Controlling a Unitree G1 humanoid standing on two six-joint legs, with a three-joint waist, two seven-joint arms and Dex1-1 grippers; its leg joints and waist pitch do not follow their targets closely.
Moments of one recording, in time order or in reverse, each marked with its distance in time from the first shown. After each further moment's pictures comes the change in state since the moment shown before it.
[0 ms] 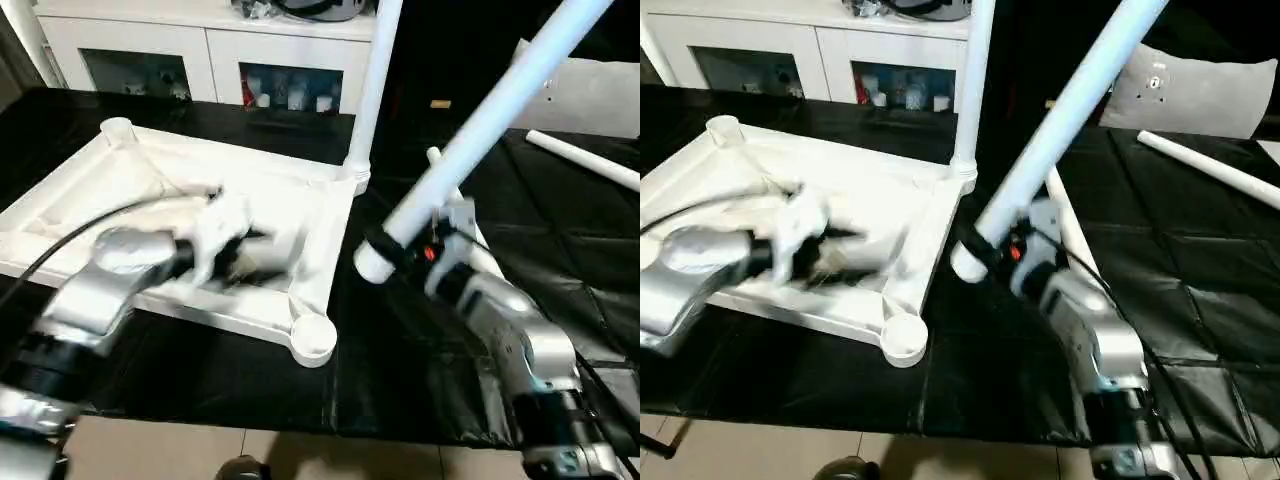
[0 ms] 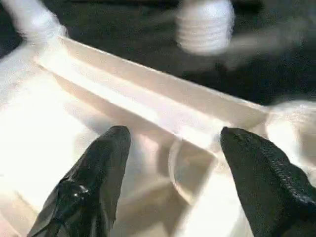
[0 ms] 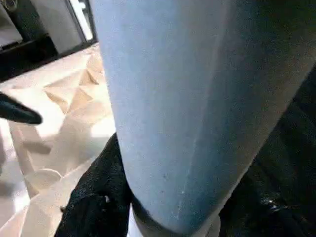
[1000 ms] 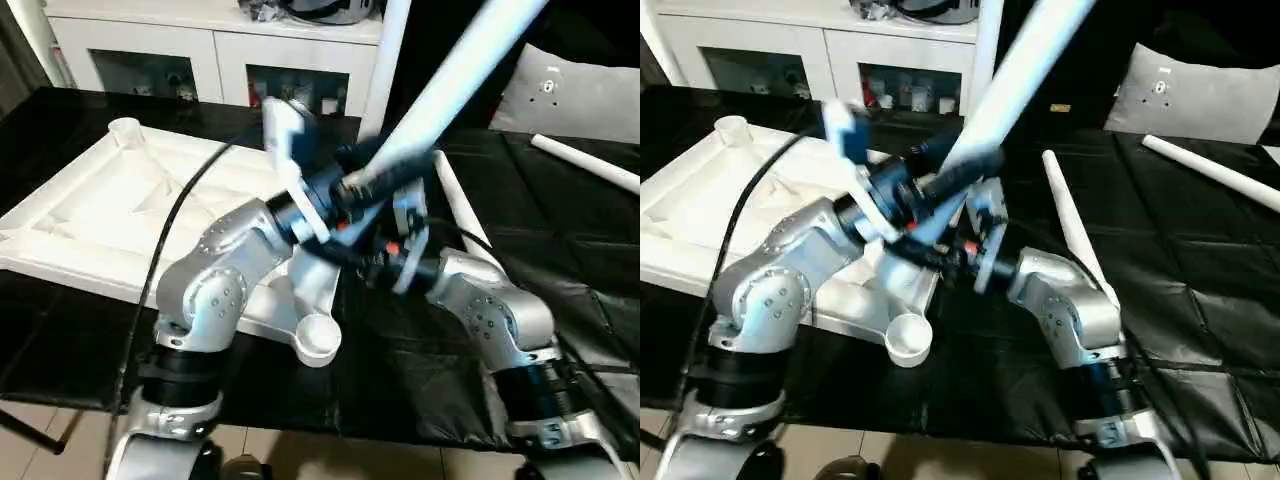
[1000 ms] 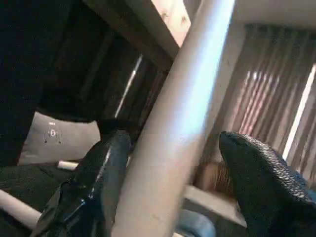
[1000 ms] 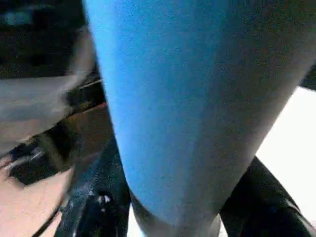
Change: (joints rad) left arm -0.084 -0.675 0.289 -0.326 -0.521 0.400 0.511; right arm -0.131 0.034 0.059 0.016 0.161 0.076 0.292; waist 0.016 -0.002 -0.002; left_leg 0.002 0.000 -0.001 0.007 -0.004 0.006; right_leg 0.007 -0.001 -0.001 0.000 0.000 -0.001
